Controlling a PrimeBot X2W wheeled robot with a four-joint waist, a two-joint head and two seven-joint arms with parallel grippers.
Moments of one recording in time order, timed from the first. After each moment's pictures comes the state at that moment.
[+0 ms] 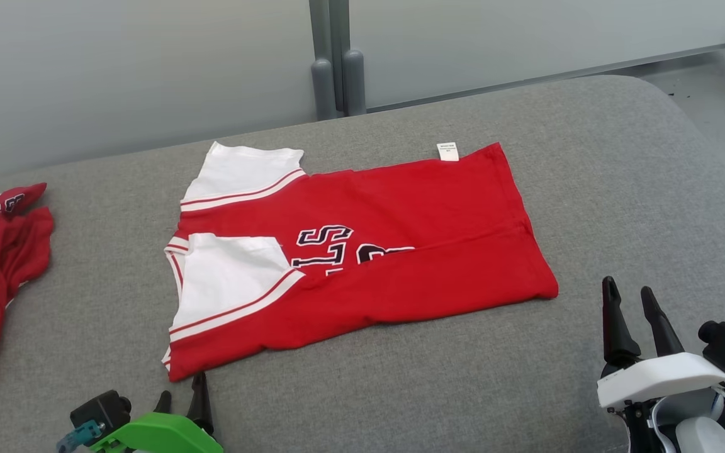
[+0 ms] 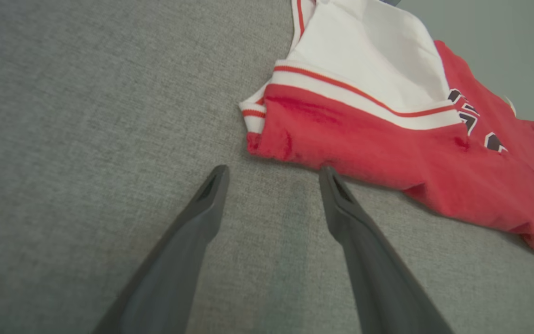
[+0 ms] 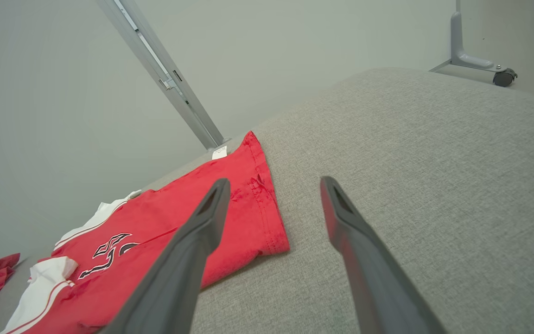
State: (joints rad) left arm -0.07 0.07 -0.09 0.54 -0.69 0.01 -0.05; right arm -0.05 -0.05 -0.08 0.24 0.48 0.13 -0.18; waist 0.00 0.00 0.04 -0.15
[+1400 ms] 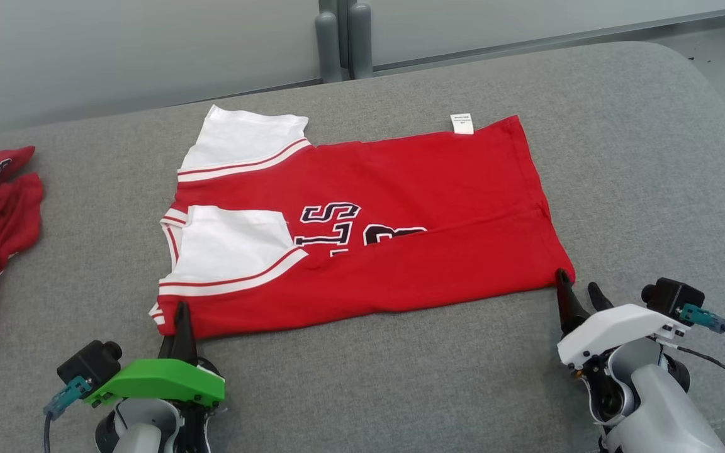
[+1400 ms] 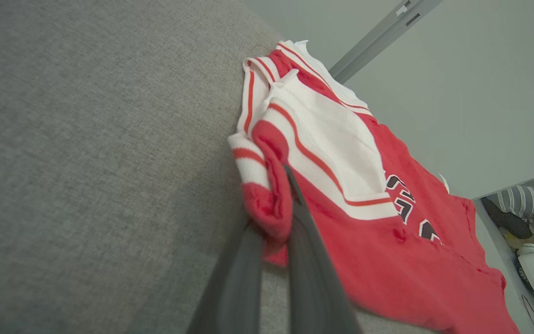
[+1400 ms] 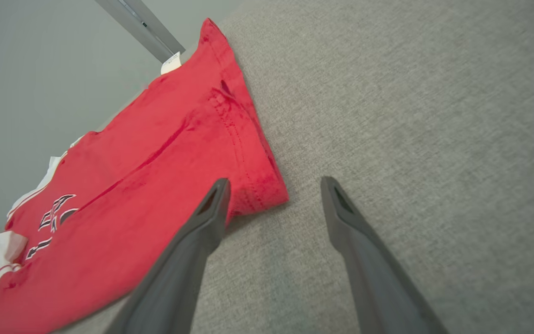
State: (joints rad) left arm -0.22 0.05 -0.11 0.57 -0.83 -0.07 -0.20; right arm -0.34 -0.05 -0.03 0.70 0.59 0.13 -0.12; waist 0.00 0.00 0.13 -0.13
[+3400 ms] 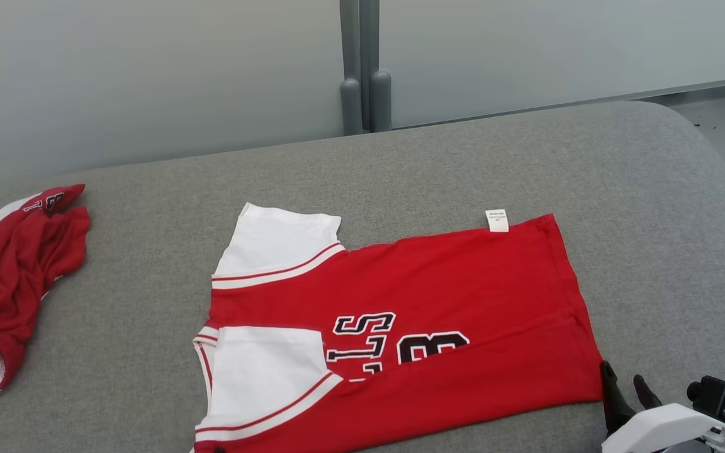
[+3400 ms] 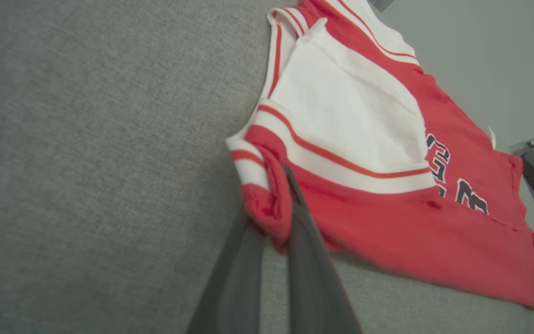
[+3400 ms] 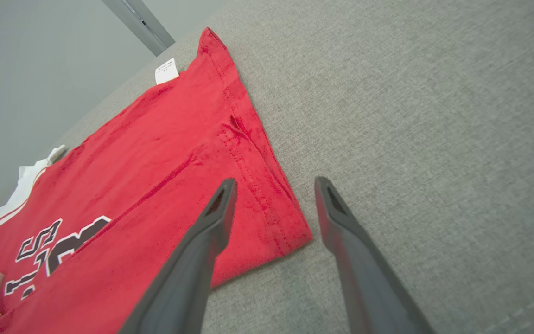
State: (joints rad) left arm 0.22 0.07 -0.23 0.27 -0.80 0.08 -0.14; right arm -0.01 -0.05 -0.12 0.46 0.52 0.13 -0.06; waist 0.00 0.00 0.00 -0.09
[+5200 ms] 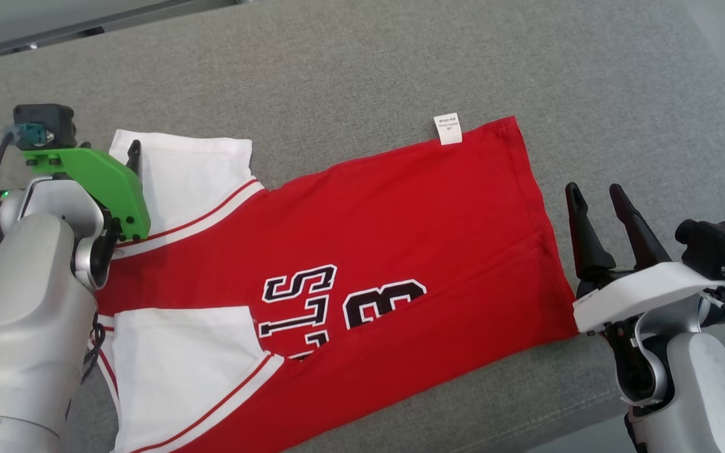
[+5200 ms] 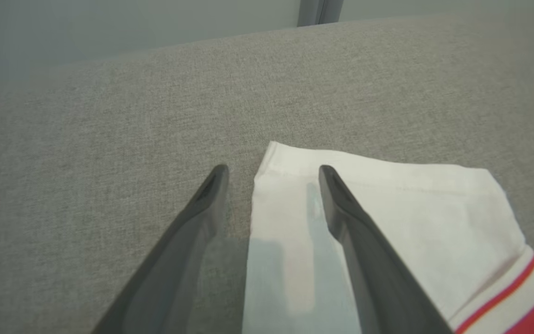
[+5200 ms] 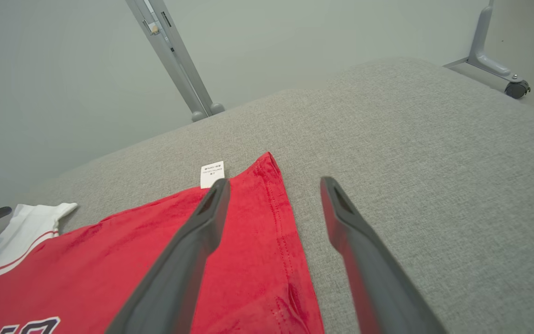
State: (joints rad) left arm -0.82 0.31 -0.39 0.81 -0.54 0.00 0.20; right arm -0.22 -0.05 -0.02 0.06 0.39 0.13 0.01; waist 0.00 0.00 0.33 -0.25
